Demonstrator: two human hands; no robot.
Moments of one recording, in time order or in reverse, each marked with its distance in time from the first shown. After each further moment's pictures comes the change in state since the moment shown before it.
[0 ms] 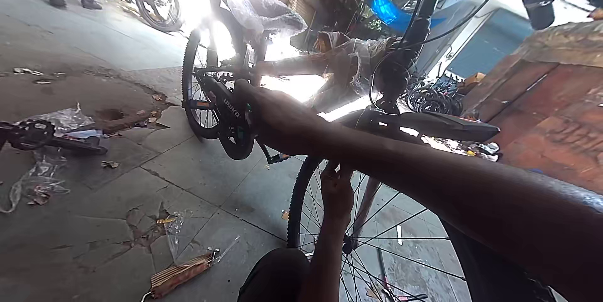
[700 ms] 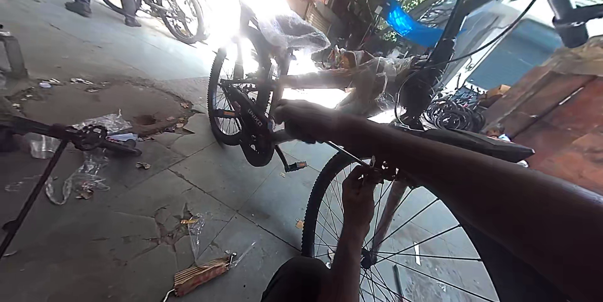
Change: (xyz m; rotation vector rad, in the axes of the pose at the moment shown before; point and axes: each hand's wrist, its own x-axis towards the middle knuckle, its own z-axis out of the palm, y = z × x) left_hand 0.011 0.008 -0.008 0.065 -0.116 -0.028; right_hand 0.025 0.024 -0.006 0.661 -0.290 0.253
